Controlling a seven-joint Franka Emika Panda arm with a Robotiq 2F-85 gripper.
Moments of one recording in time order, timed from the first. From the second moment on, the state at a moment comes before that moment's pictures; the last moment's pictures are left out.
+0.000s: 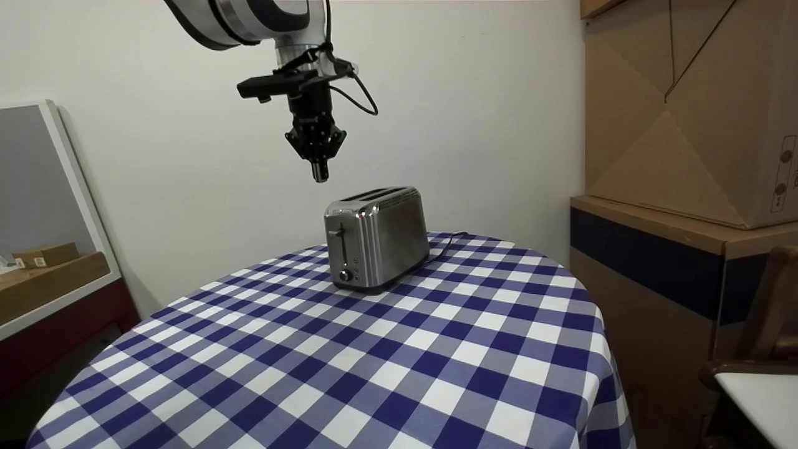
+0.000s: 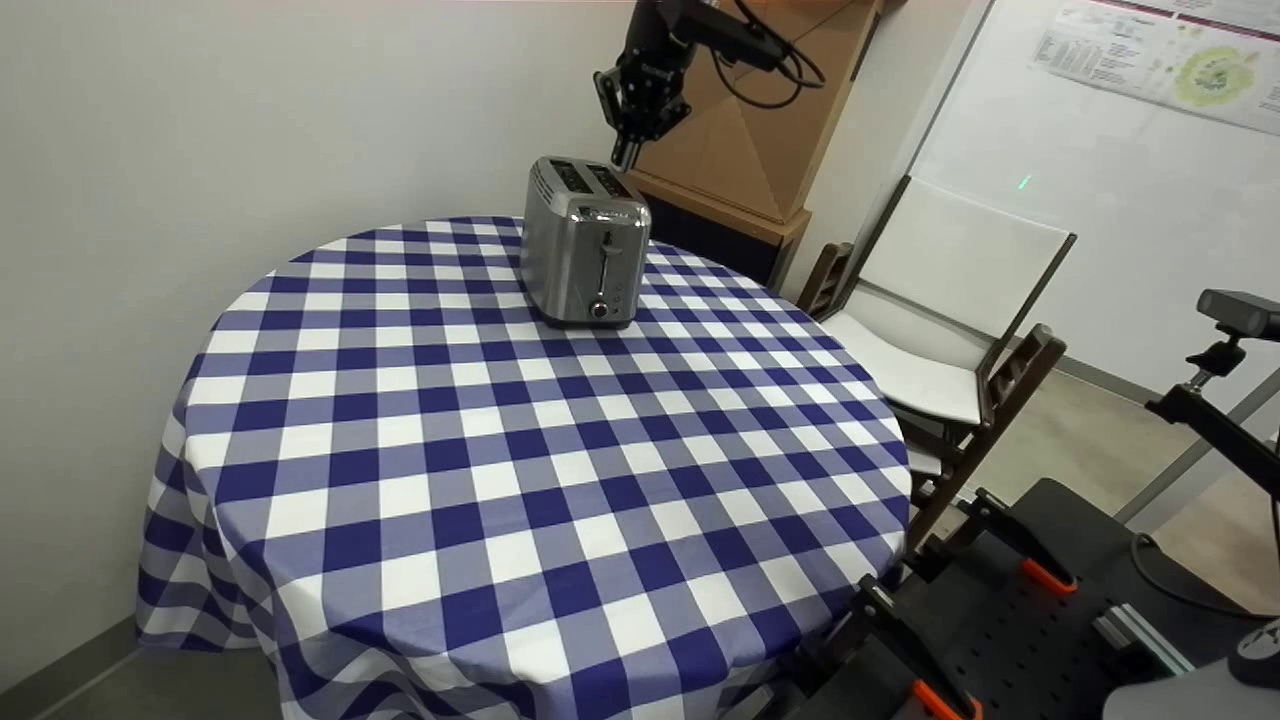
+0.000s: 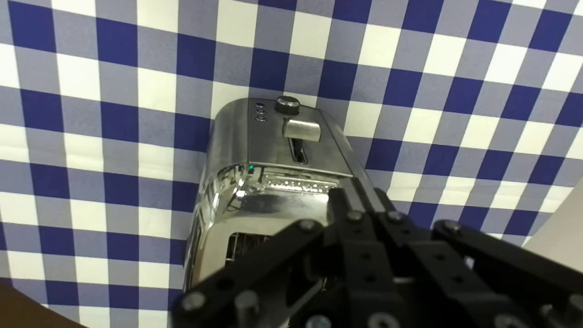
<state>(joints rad) 0.02 0.52 -0.04 -1.65 0.13 2.24 0.01</state>
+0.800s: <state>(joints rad) 0.03 0.60 -0.04 -1.63 0.05 2.28 0.03</state>
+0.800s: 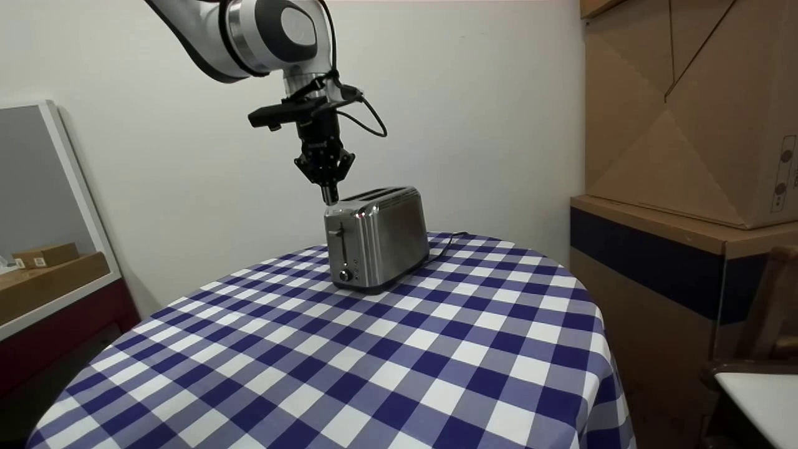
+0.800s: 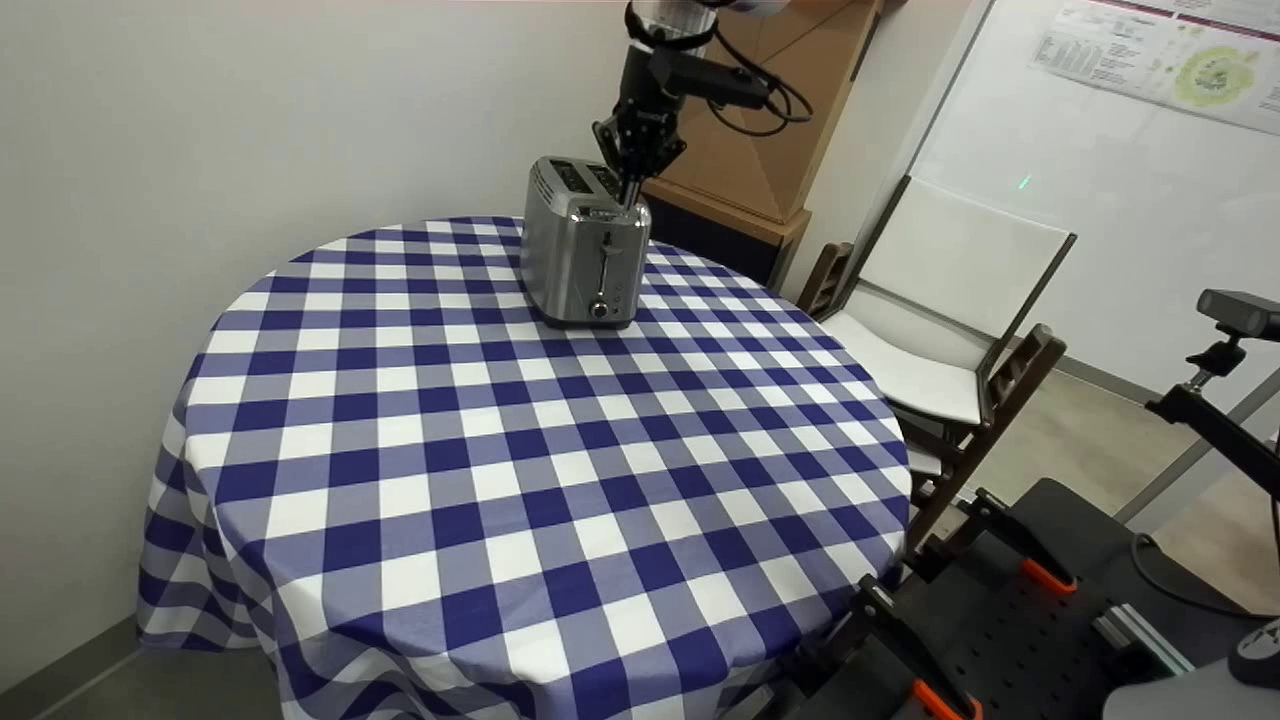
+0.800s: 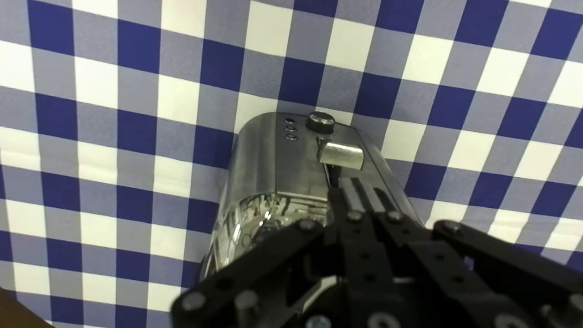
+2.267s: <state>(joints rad) 0.06 0.79 -0.04 -1.64 -0.03 2.48 0.03</state>
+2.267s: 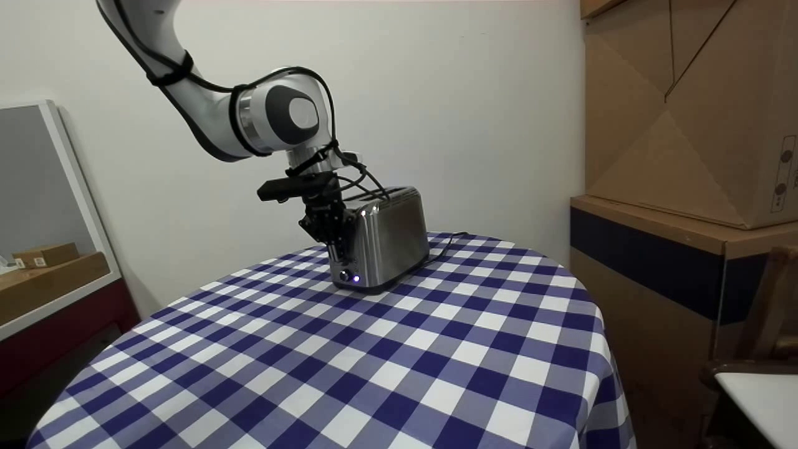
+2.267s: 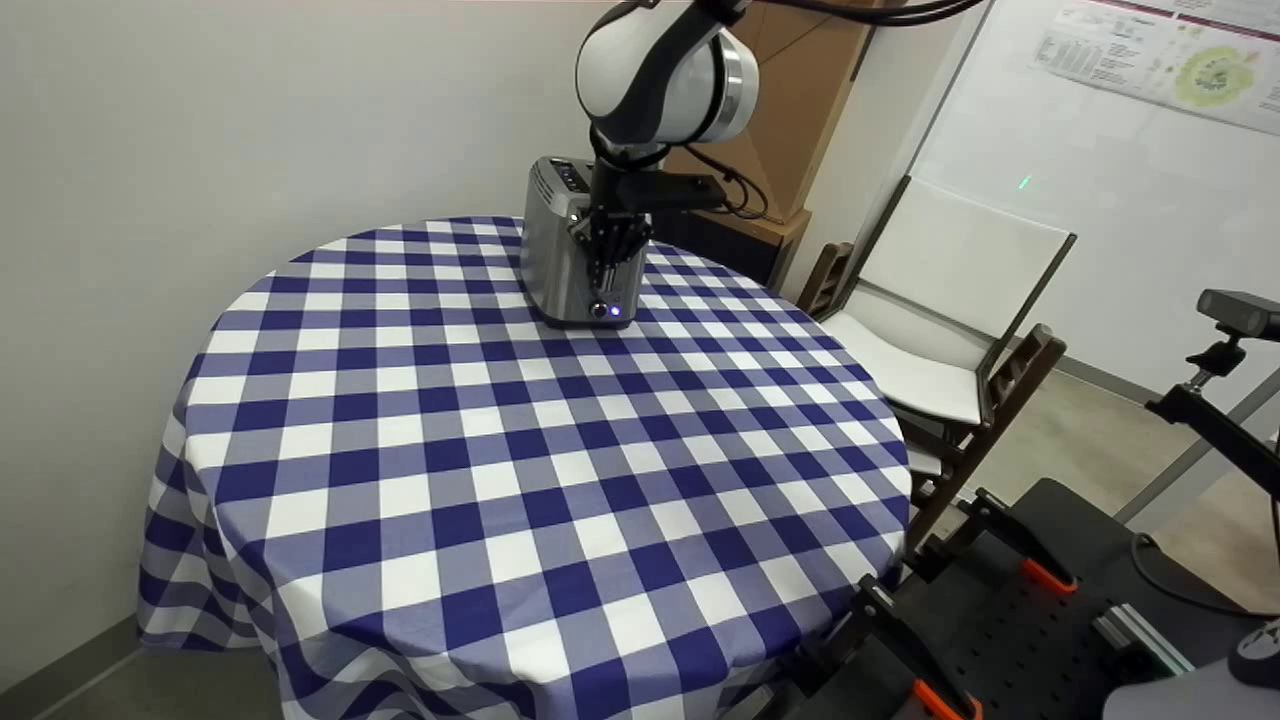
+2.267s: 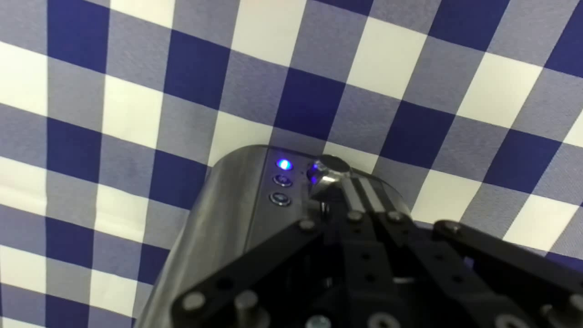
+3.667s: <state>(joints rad) -0.04 -0.01 0.06 -2.30 0.21 2.28 -0.13</state>
